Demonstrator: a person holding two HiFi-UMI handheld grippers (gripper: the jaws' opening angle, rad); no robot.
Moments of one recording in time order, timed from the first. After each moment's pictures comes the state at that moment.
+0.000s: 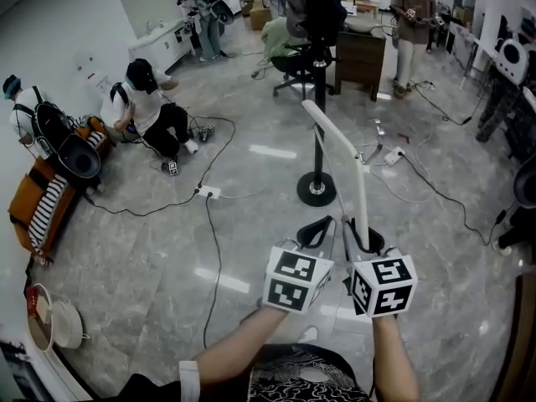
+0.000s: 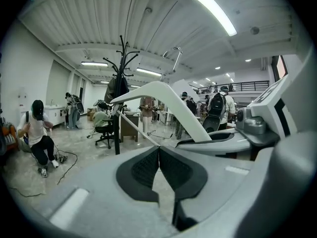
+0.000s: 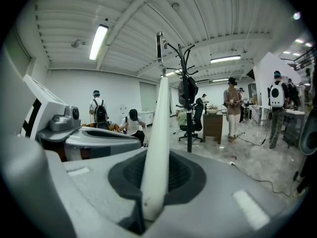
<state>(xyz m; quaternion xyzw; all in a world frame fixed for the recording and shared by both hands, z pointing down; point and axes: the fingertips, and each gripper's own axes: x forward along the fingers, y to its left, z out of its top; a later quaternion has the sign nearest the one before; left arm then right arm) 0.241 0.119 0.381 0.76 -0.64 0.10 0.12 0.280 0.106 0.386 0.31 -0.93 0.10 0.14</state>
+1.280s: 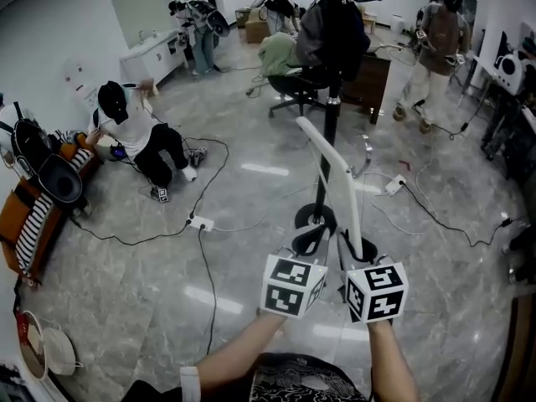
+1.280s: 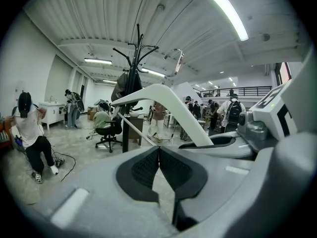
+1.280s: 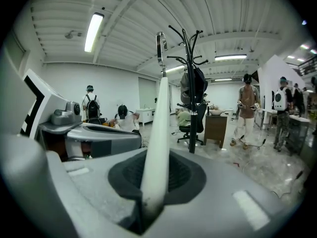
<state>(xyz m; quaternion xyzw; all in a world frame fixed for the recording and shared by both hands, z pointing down) 0.090 -0.029 0.379 0.76 -0.64 0.07 0.13 0.131 -0.039 0.389 0.32 -0.93 0.08 0.17</state>
